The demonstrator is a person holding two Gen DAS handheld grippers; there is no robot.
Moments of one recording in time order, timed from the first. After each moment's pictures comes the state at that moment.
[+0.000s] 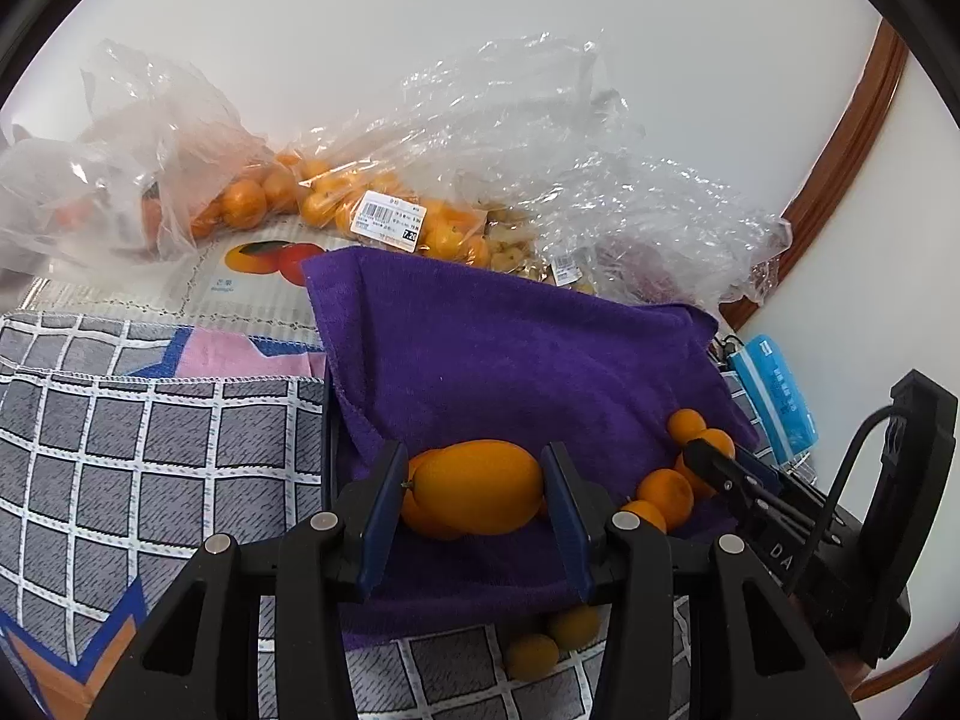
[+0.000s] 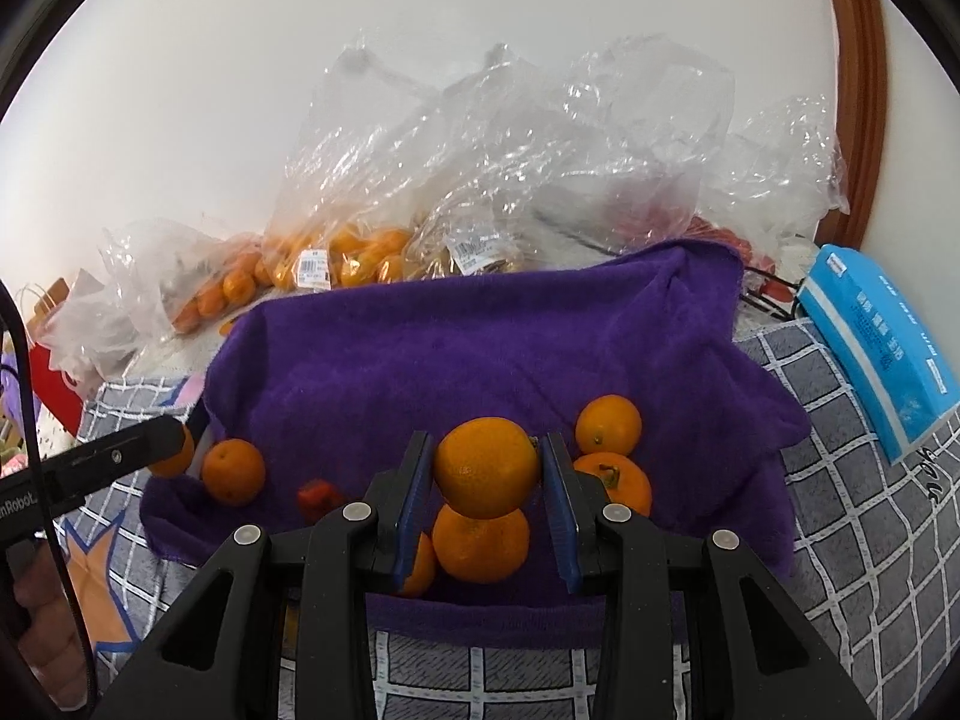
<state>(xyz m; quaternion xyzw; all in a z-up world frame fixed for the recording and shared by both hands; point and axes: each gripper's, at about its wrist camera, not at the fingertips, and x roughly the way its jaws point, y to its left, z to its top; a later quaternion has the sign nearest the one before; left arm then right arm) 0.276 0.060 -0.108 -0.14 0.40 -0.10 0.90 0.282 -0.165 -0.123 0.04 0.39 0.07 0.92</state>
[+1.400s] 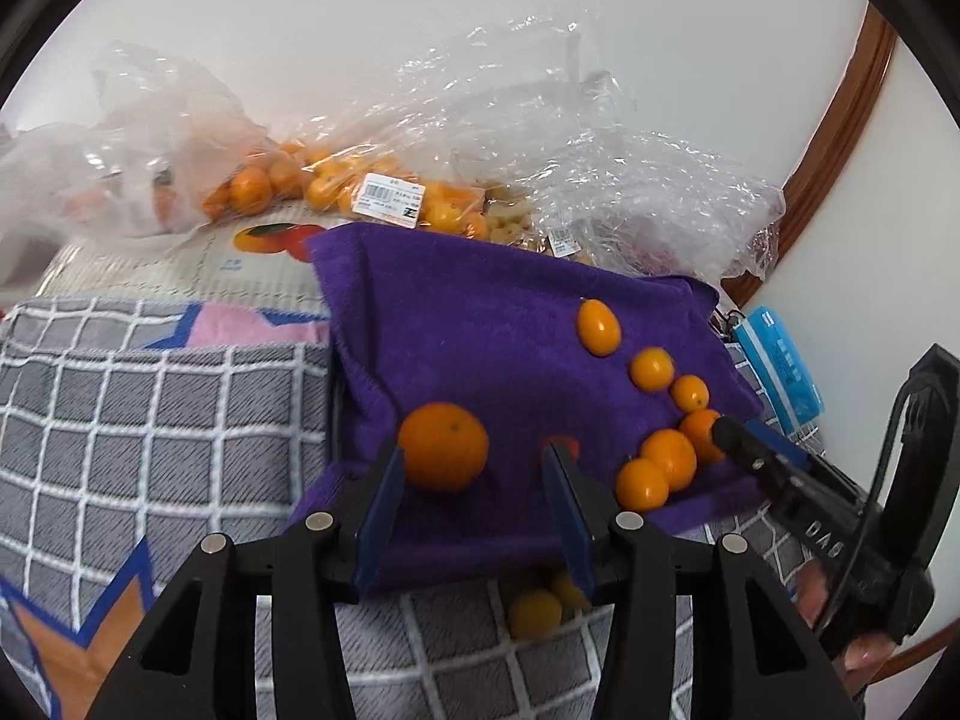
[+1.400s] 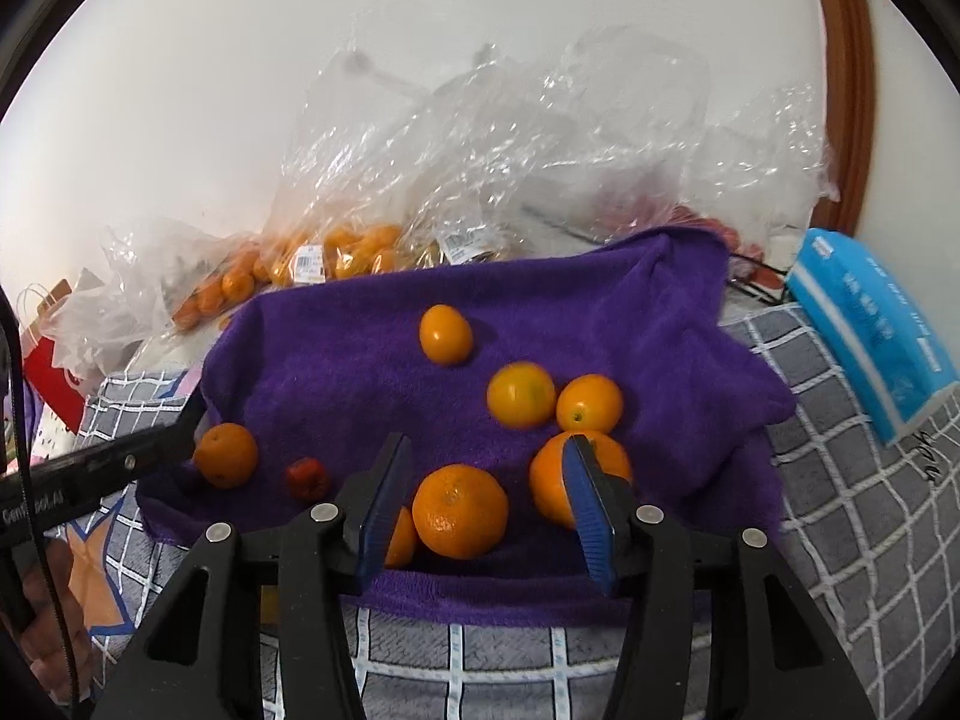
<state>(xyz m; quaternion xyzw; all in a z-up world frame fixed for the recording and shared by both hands) 0.250 0.061 -0.110 -0.12 0.41 -0.10 0.90 0.261 -0.180 -0.118 0.06 0.38 0.07 0.92</state>
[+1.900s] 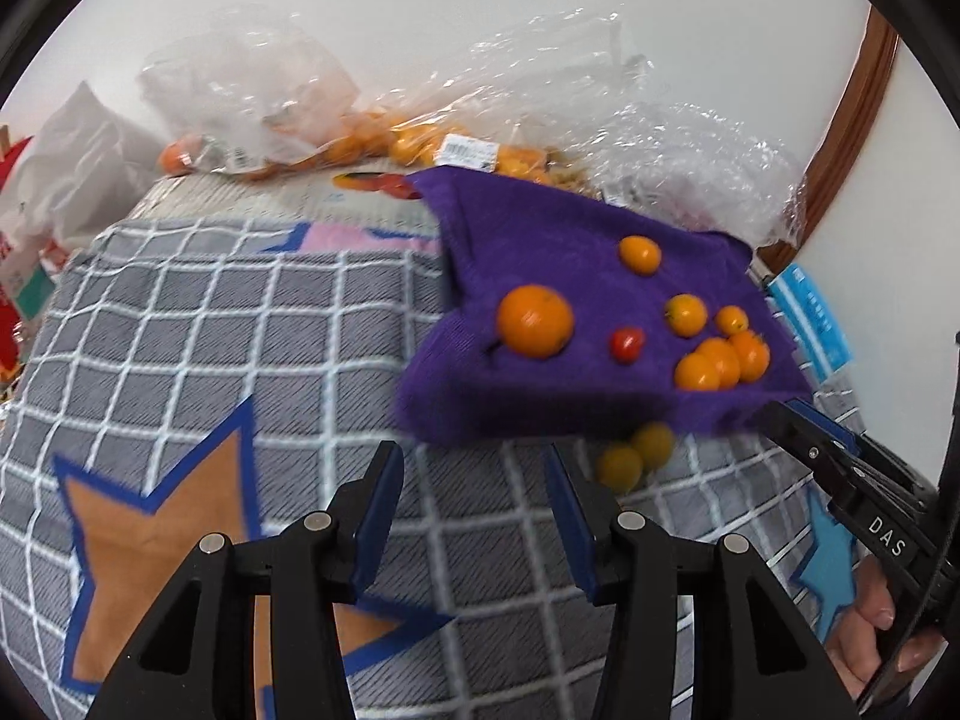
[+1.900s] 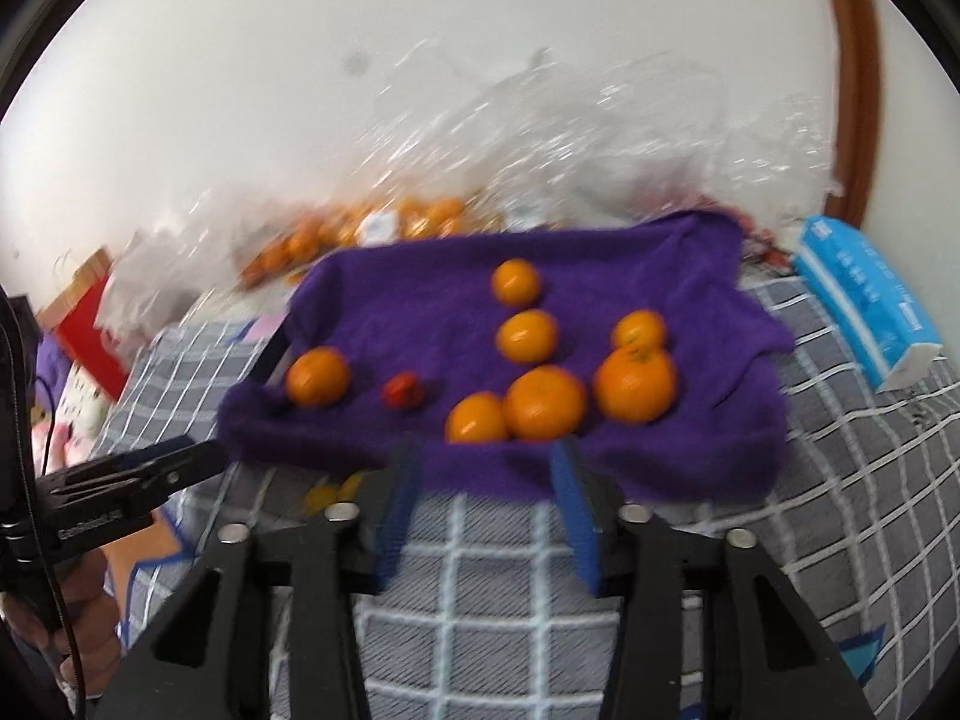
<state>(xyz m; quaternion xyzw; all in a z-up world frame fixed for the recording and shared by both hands) 0.187 0.089 -0.129 -0.09 0.42 -0.04 0.90 0.202 -0.137 -0.114 0.03 0.40 0.12 0.91</state>
